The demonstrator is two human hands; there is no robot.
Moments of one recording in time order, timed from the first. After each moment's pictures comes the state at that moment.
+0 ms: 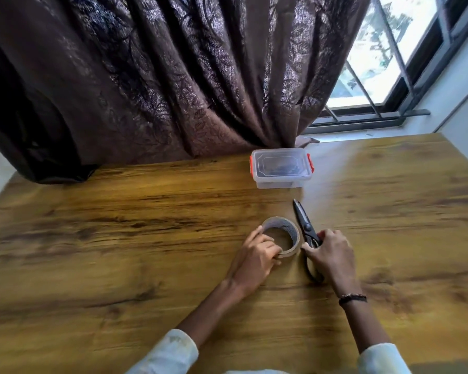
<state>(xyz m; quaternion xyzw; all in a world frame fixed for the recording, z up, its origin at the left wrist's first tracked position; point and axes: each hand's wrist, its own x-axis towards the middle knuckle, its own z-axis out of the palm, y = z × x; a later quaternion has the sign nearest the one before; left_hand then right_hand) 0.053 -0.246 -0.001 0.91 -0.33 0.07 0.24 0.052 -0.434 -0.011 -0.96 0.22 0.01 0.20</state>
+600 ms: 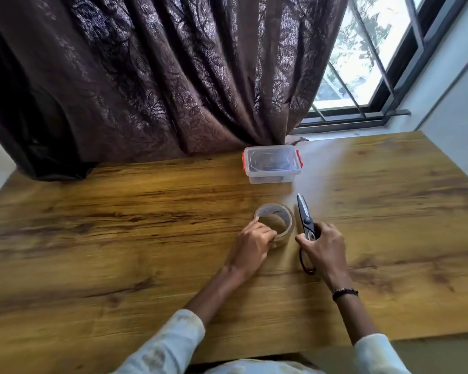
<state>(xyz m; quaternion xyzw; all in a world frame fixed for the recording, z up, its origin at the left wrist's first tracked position) 0.048 -0.255 0.003 0.90 -0.31 0.09 0.27 0.028 -0.435 -0.009 -0.93 0.18 -0.11 0.29</state>
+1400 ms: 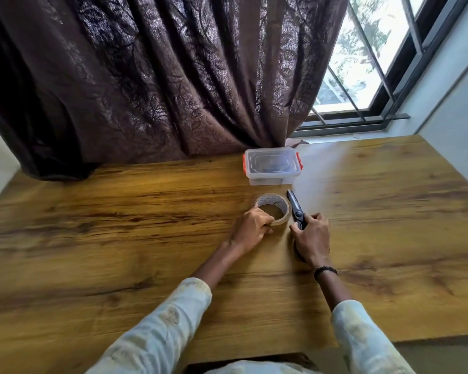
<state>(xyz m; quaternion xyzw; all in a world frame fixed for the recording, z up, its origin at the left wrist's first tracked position) 0.094 -0.260 0.004 0.91 -0.31 0.05 0.29 0.068 -0.427 -0.033 -0.94 0.19 -0.11 0.28</state>
